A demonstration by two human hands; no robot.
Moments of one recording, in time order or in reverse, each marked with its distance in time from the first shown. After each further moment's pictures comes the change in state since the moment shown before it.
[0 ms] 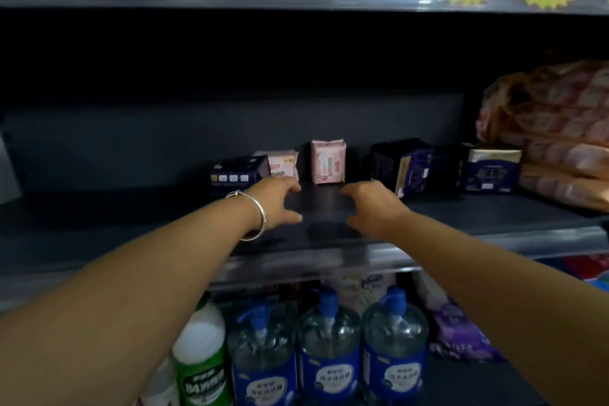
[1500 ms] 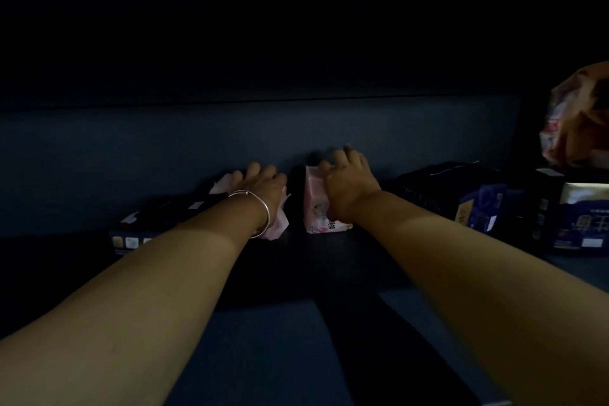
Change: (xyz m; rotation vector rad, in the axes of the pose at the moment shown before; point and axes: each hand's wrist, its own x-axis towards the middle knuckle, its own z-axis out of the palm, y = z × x) left_hand 0.218 -0.058 0.036 0.555 0.014 -0.142; right_hand 0.223 0.053 0.035 -0.361 0.068 -0.005
